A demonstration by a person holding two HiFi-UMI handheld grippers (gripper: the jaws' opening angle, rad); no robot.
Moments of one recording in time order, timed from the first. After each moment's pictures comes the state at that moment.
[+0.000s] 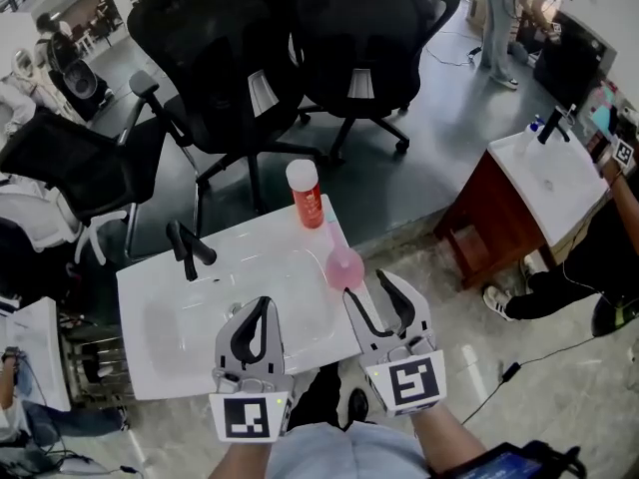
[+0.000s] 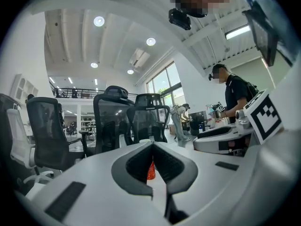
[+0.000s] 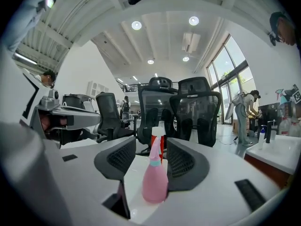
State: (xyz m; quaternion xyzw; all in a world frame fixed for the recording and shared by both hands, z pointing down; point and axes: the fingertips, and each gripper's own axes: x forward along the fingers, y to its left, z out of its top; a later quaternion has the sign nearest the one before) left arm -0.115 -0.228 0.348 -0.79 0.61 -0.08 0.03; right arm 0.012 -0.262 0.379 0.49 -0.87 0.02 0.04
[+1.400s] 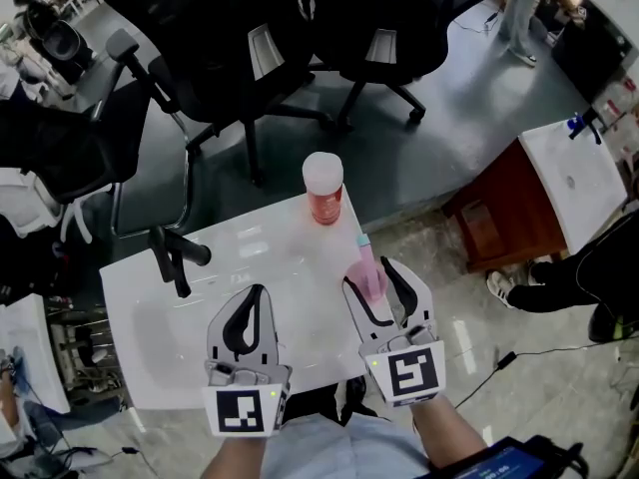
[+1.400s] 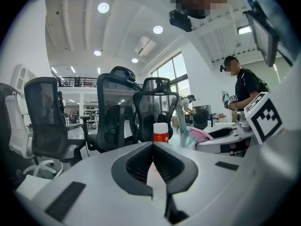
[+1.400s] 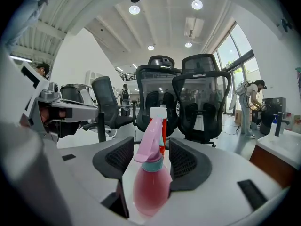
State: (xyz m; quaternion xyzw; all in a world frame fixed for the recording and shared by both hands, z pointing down) left arm -0.171 -0.316 0.408 -0.78 0.62 -0.12 -0.02; right arm -0.034 -0.351 0.447 0.48 -0.87 0.06 0.11
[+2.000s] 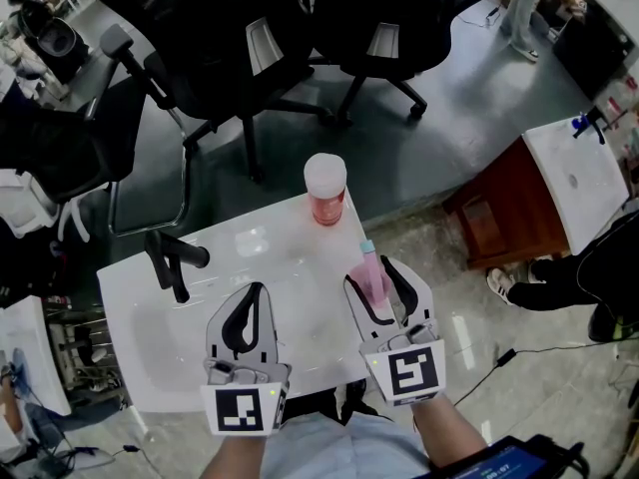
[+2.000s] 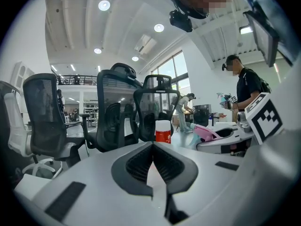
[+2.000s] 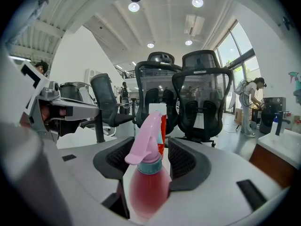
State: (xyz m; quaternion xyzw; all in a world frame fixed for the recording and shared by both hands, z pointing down) left arm -0.177 -0.331 0.418 -0.77 0.62 -0.12 -0.04; right arm -0.039 -0.364 0.459 0.48 -0.87 0.07 0.12
